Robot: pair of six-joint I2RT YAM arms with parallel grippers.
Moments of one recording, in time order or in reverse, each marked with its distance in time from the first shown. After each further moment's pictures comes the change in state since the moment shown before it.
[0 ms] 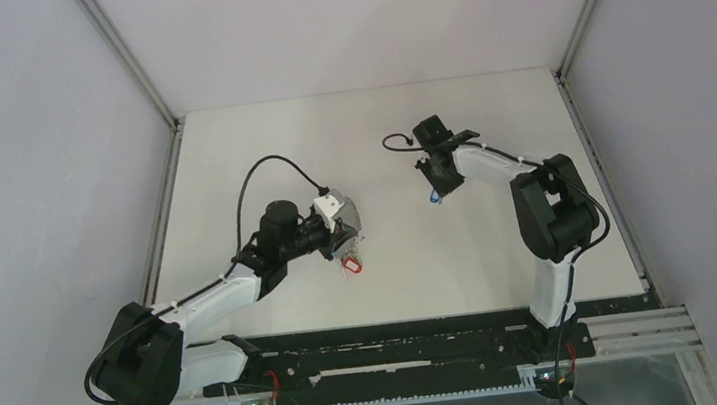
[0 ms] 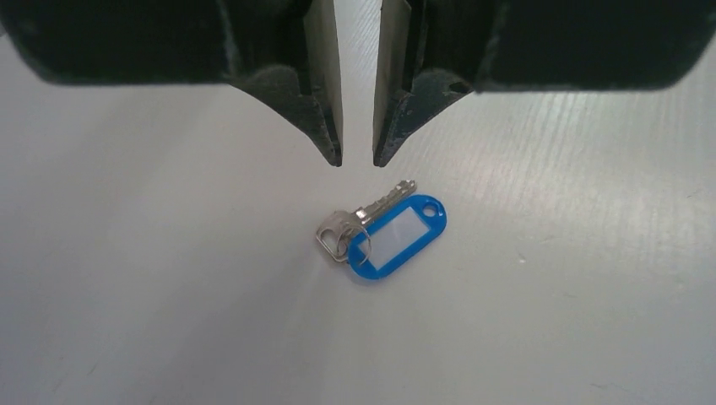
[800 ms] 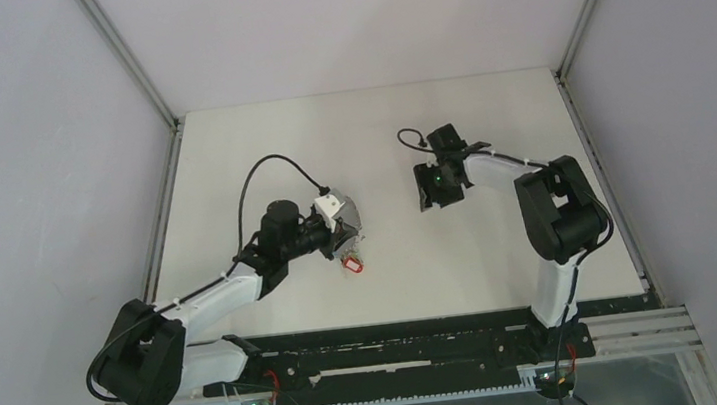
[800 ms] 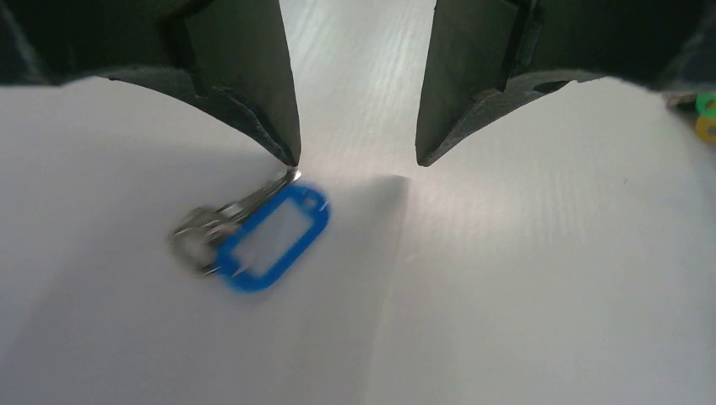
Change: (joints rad) left arm 0.000 0.020 0.000 0.014 -0.004 0.000; right arm -0.085 -0.003 -0.142 0.192 -0.311 0.266
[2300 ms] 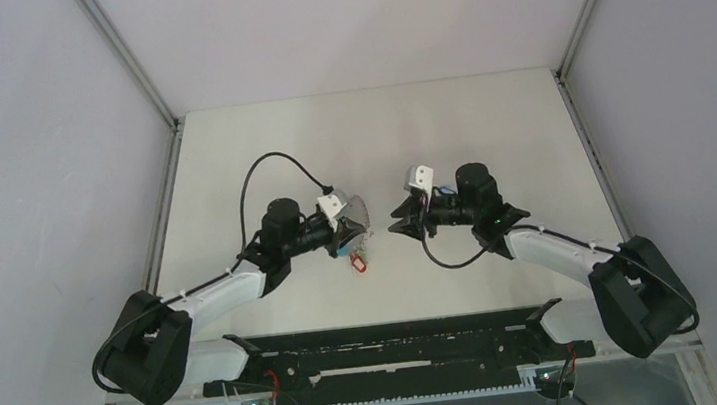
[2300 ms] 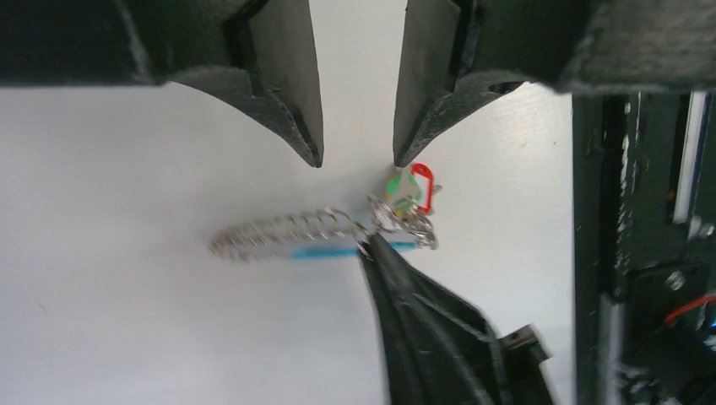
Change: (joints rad) left arm 0.000 0.042 0.000 0.132 0.130 0.008; right arm 0.188 -0.552 -0.593 0.848 -0.676 -0.453
